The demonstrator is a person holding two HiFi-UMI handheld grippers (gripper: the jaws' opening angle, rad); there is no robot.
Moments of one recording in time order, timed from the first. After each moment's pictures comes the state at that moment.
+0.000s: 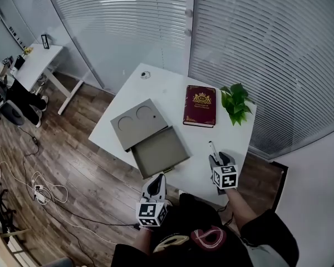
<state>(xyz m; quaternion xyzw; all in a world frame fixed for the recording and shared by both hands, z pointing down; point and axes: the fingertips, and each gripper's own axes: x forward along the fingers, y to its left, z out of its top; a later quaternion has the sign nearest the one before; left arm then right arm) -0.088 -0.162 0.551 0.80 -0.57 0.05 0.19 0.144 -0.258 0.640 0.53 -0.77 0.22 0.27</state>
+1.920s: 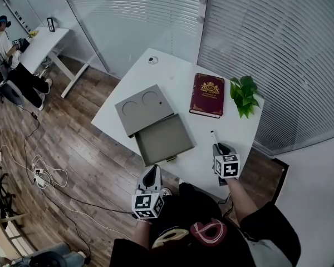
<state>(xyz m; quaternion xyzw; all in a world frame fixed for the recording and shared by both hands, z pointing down) -0.124 -0.150 0.562 0.75 -0.62 0.04 0.21 0.129 -0.265 0.648 0.51 -0.78 0.23 0.30</state>
